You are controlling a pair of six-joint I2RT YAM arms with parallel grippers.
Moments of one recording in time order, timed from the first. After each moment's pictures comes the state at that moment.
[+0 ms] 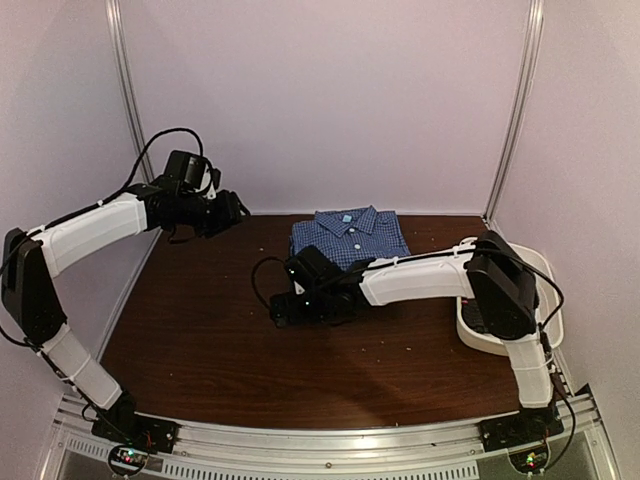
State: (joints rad) left arm -0.43 1.58 1.35 -0.42 0.11 -0.61; right arm 1.01 2.17 1.59 -0.26 0.08 0.61
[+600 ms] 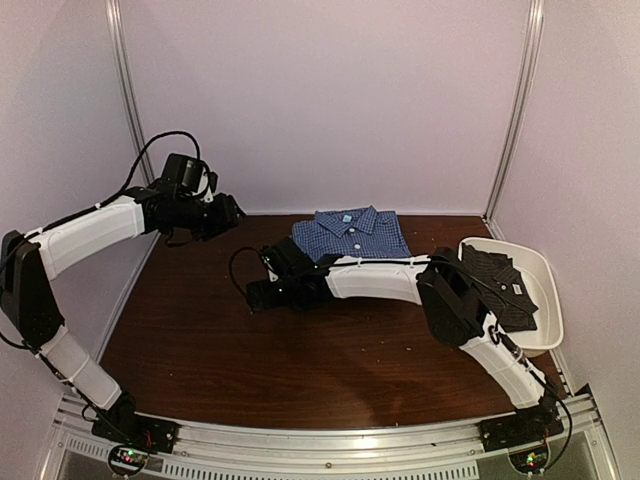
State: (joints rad) left arm -0.42 1.56 1.31 -0.42 0.10 -0.61; right arm 0.97 2.55 2.12 -0.32 0.02 0.50
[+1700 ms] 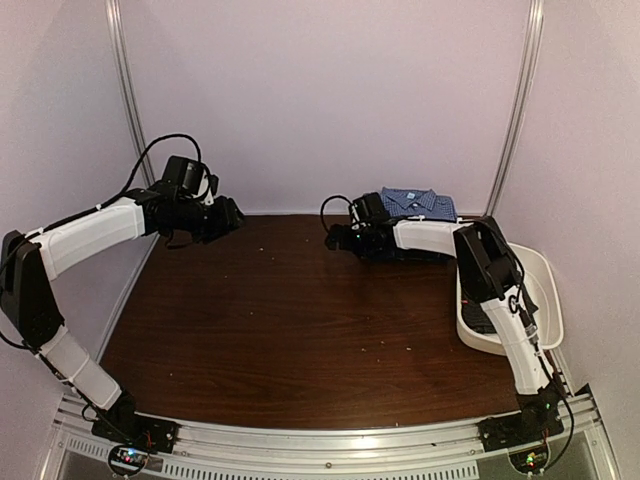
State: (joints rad) left arm -0.42 1.56 1.30 -0.42 0.11 -0.62; right arm 0.54 2.52 2.04 -0.22 -0.08 0.55
